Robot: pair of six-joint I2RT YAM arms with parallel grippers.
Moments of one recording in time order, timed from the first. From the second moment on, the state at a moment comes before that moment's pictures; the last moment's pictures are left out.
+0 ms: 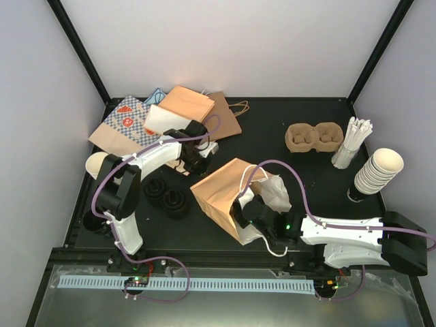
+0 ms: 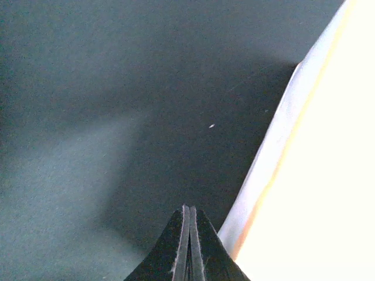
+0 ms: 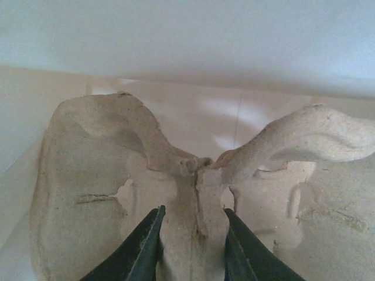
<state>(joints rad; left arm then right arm) -0.50 1.82 1.31 -0.81 0.35 -0.15 1.25 1.13 0.49 0.02 0.51 0.24</state>
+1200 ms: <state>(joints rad) -0.57 1.80 1.39 -0.79 0.48 -0.10 1.25 1.34 0.67 -0.13 0.54 0.42</state>
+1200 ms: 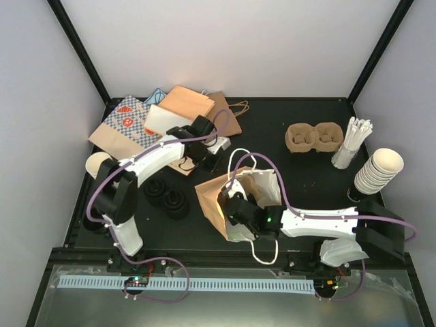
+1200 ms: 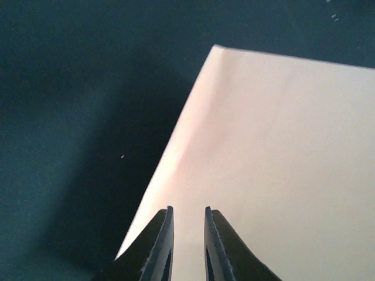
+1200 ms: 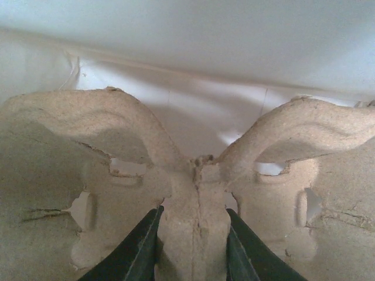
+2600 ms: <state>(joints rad) -0.74 1.15 1.29 -0.58 0.50 -0.25 1.24 1.40 0.71 -0.17 0.54 0.42</state>
